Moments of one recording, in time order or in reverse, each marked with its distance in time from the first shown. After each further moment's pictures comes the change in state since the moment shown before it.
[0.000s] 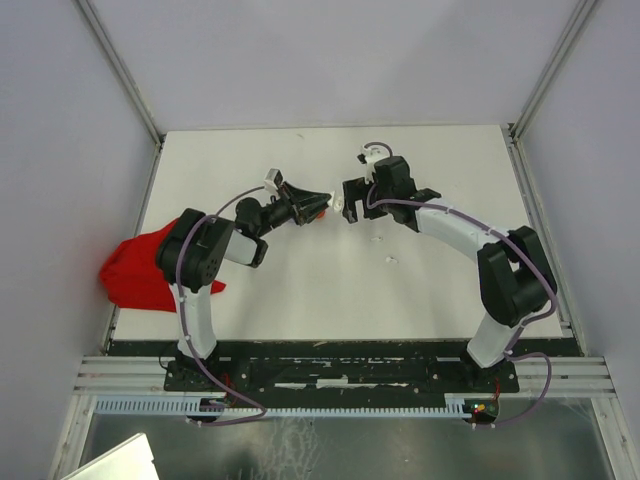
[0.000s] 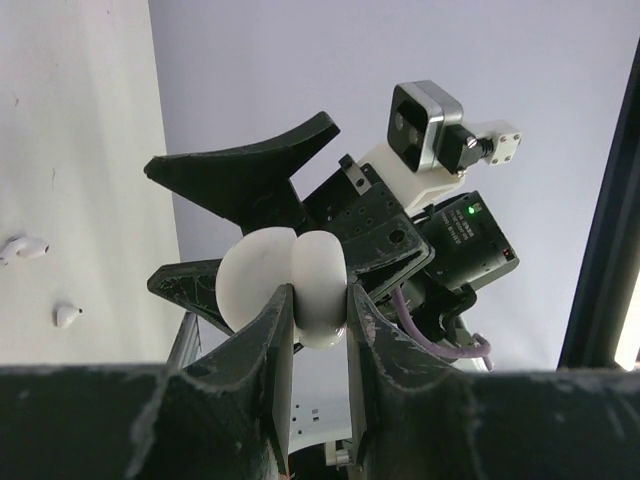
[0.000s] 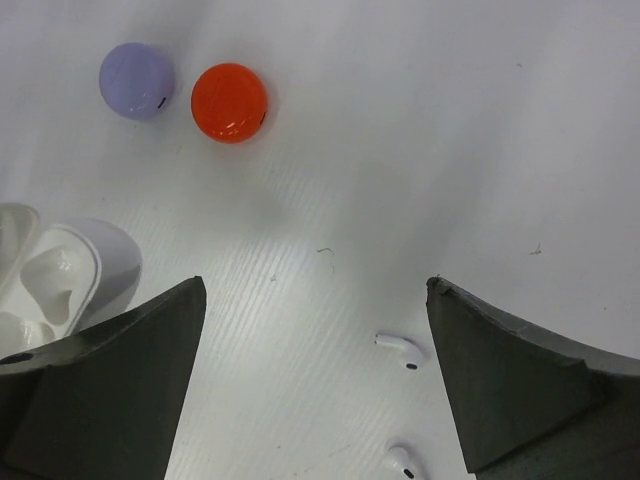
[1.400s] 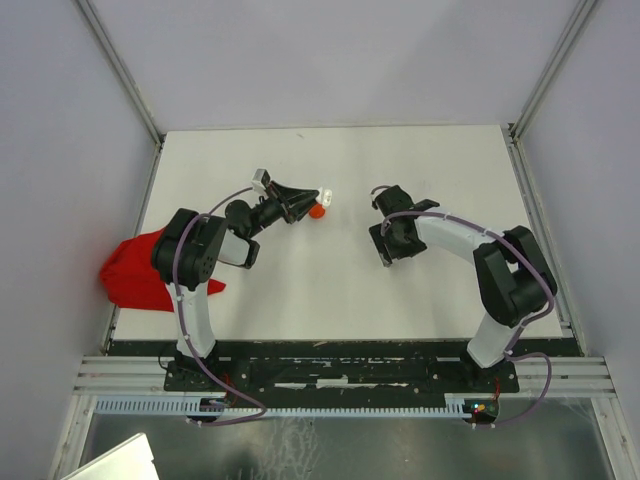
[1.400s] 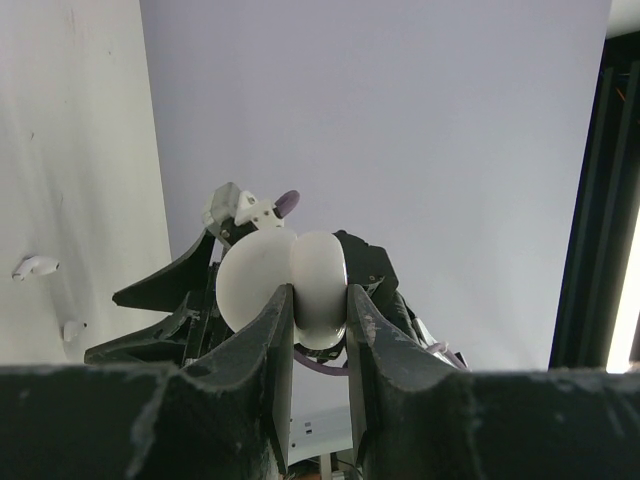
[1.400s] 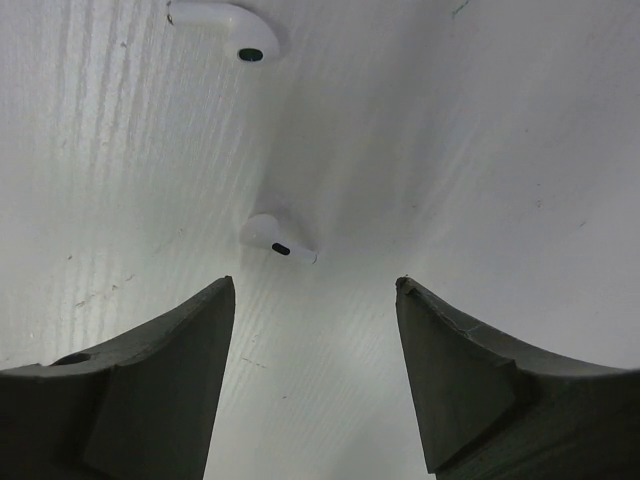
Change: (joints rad) left arm 0.068 0.005 -0.035 0.085 -0.002 -0.055; right arm 0.002 -0.021 -0.117 -0.470 0.232 -0.063
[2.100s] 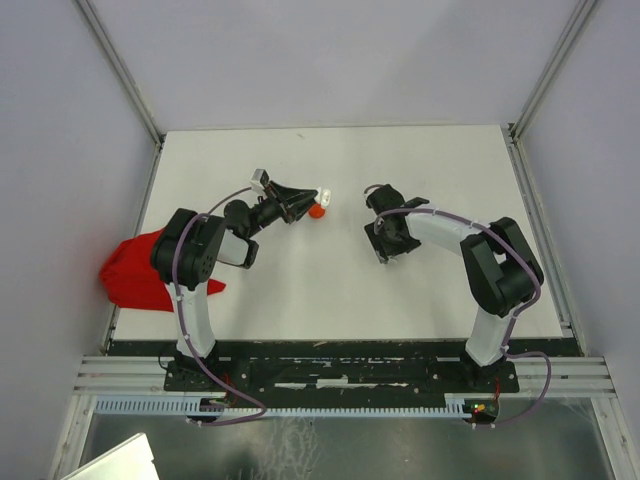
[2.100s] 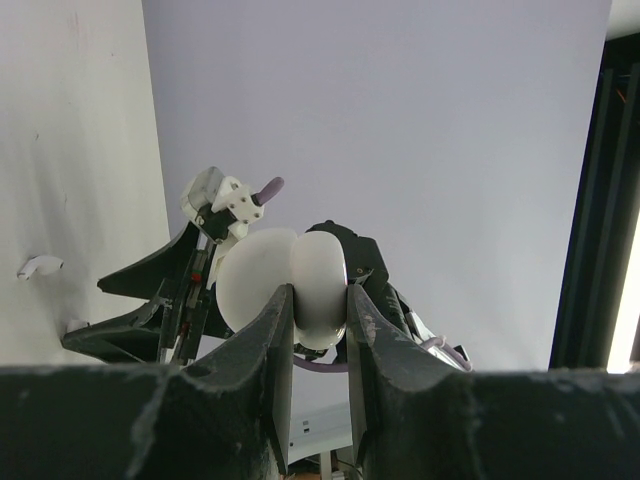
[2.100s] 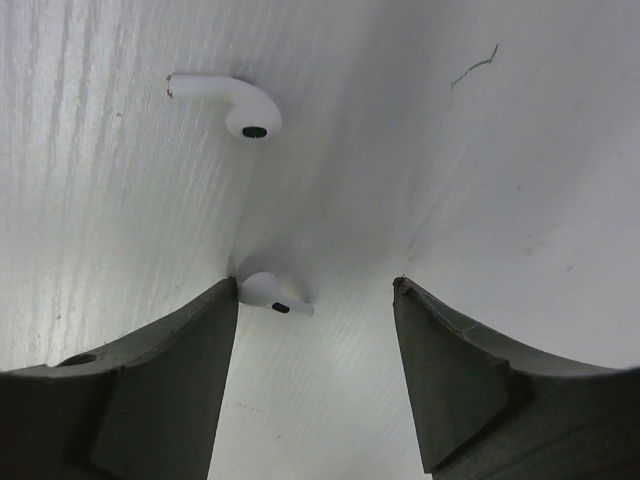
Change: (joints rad) left arm 0.011 0.000 -0.003 0.000 0.008 0.000; right arm 0.016 0.097 0.048 0.021 0.050 -0.026
